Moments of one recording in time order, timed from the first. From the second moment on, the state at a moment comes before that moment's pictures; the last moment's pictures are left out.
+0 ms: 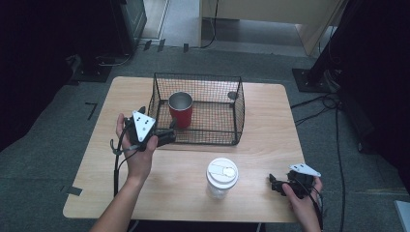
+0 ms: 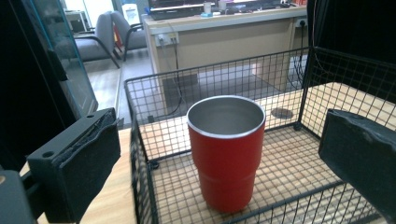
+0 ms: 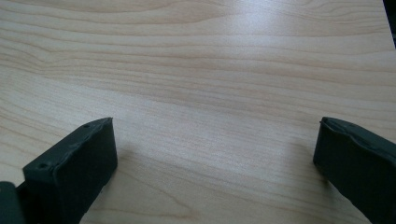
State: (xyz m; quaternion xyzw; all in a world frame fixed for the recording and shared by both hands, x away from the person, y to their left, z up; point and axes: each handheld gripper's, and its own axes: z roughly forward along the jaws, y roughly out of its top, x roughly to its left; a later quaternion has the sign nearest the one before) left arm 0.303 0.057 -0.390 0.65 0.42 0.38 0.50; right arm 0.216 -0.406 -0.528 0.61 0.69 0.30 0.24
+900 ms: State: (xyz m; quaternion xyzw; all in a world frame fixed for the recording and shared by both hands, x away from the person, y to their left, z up) left arm 0.260 0.123 -0.450 0.67 0.46 0.35 0.47; right arm 0.216 -0.406 -0.528 0.61 0.69 0.30 0.24
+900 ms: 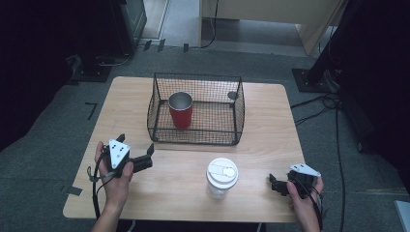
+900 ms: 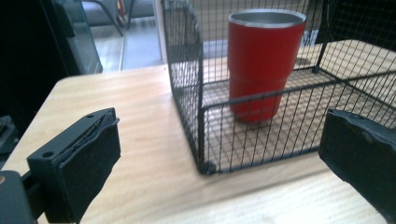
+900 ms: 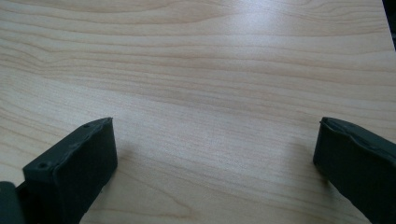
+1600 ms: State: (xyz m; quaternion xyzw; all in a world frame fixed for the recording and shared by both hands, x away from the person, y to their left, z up) left arm 0.245 0.184 -0.500 0.69 0.53 0.31 0.39; right arm 0.210 -0.403 -0.528 0.63 0.67 0.29 0.25
